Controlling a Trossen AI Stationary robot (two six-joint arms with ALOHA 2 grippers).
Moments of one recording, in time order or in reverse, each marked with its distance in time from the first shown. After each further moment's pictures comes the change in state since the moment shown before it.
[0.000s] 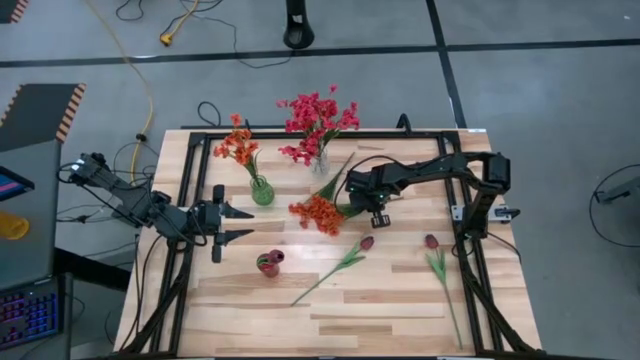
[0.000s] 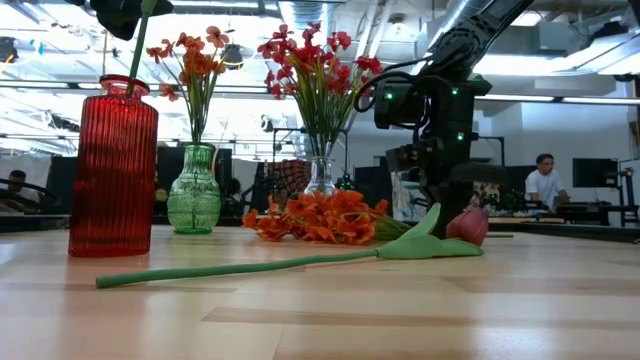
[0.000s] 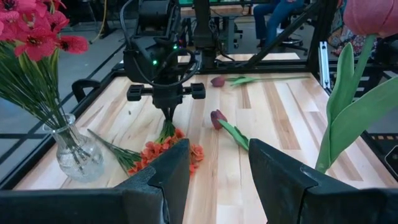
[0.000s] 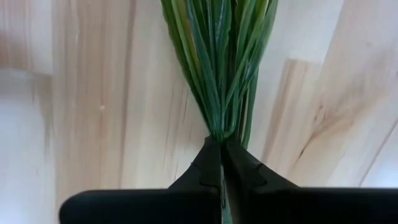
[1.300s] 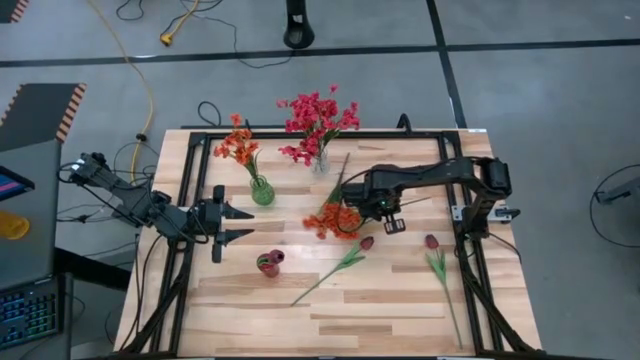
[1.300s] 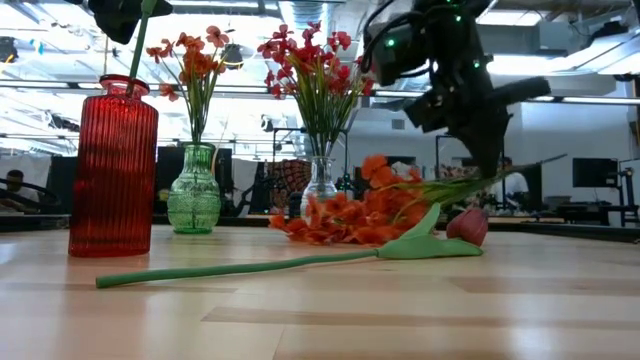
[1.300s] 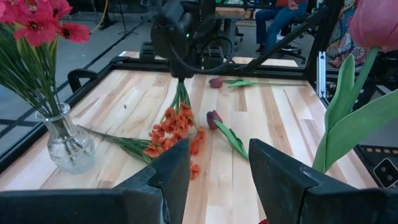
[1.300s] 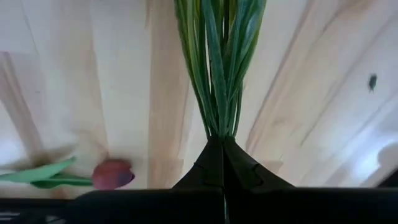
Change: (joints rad) left arm 0.000 0.000 0.000 0.001 0.000 -0.078; right arm 0.162 -0.007 0.332 -0.688 0.085 0.196
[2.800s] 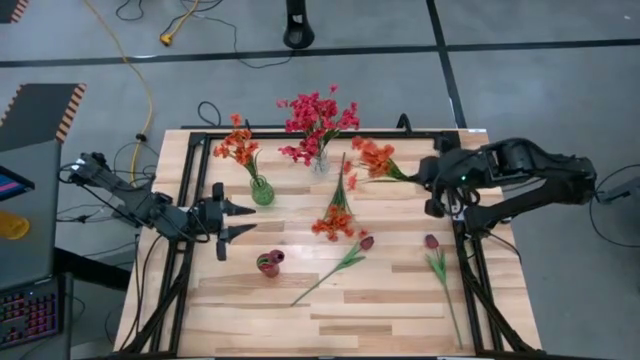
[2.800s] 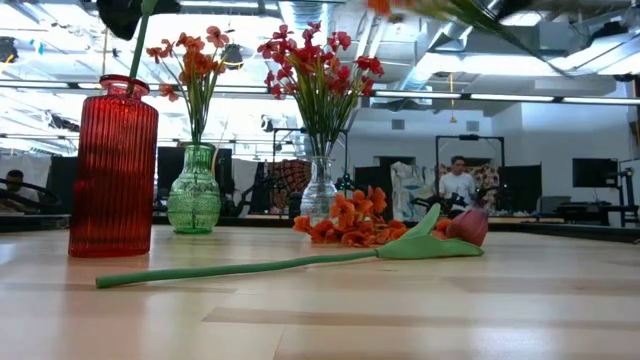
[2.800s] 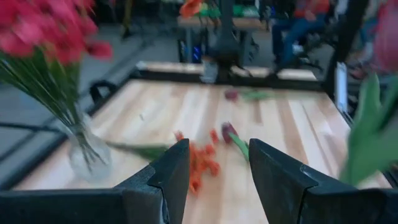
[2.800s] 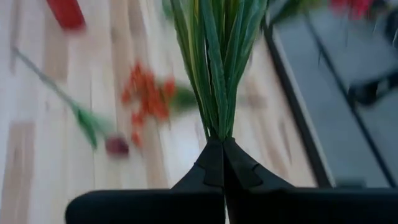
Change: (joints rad) left arm 0.000 0.032 0.000 0.079 -0.088 0.038; right arm 0.147 -0.767 0.002 0.206 0.188 0.320
